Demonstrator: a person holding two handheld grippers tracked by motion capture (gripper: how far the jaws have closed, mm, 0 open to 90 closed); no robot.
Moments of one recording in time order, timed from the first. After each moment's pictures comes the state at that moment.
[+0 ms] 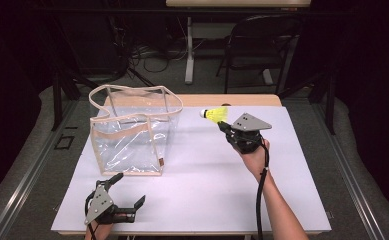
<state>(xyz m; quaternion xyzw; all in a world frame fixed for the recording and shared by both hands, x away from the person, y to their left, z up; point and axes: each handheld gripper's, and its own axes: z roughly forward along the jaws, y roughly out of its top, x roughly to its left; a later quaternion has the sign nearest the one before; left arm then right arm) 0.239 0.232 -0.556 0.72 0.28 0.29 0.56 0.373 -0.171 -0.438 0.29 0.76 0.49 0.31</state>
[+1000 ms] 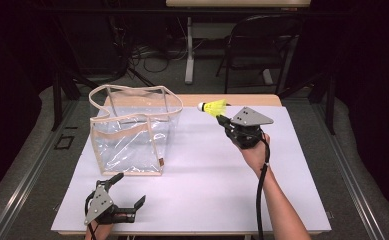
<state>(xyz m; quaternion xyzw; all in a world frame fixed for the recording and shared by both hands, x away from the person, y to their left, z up) 0.239 0.233 -0.556 0.72 0.27 0.29 0.56 0.372 -0.167 -0.415 0.27 0.75 0.50 0.33</state>
